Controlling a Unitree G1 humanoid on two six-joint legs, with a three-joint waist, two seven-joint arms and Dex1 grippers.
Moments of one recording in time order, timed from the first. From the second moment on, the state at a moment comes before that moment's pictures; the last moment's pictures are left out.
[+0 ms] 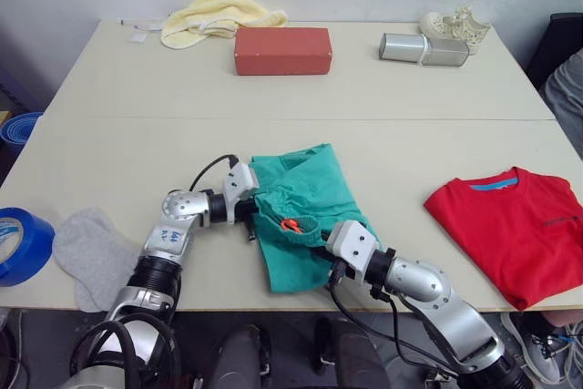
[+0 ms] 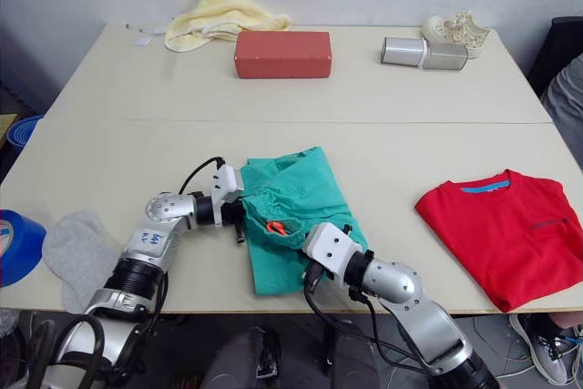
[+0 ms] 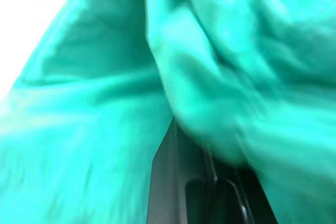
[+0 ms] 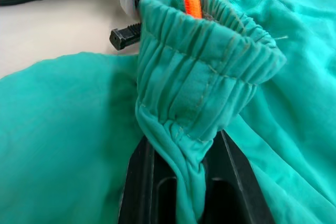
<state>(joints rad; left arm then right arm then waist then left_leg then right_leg) -0.53 0.41 -0.11 0.44 -0.17 0.01 -1.04 -0.05 -0.47 0.38 -0.44 0.15 0.24 0.57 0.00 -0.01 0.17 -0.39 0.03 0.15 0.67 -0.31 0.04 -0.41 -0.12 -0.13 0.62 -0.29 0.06</state>
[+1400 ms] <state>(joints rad) -0.72 0.29 -0.19 0.57 -0.07 -0.04 -0.88 0.03 -0.54 0.16 -0.24 0.27 0.08 0.86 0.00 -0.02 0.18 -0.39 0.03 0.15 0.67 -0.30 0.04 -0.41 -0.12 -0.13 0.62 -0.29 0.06</state>
